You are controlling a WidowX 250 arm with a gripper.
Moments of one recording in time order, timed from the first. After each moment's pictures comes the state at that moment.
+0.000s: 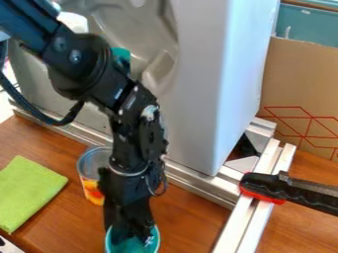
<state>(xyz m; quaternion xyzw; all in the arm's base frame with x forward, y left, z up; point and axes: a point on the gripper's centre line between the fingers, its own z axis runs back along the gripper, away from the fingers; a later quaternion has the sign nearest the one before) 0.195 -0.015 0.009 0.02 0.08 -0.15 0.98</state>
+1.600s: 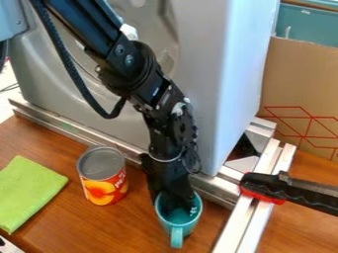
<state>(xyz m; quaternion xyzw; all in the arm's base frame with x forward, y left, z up) 0.265 -0.026 -0.019 0.01 -0.01 -0.13 0.99</state>
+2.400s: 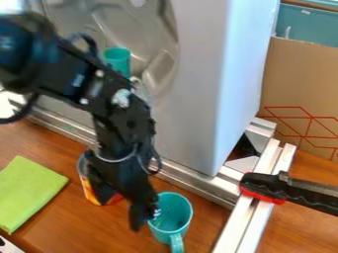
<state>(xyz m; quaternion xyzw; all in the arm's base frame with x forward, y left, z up) 0.200 -0.011 0.040 0.04 -0.04 -0.05 1.00</state>
